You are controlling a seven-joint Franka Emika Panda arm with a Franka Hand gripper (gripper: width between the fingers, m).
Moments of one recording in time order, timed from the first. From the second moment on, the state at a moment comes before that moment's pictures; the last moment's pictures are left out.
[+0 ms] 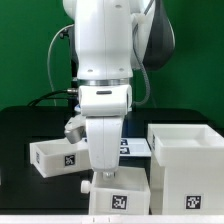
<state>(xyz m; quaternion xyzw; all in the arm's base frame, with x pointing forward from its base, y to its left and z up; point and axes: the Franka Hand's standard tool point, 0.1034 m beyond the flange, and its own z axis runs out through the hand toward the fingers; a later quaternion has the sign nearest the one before) 0.540 -0.022 0.025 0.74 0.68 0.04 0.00</state>
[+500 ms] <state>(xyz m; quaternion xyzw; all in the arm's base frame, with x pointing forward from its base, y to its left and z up) 0.542 -0.015 0.028 0.72 0.69 0.04 0.00</state>
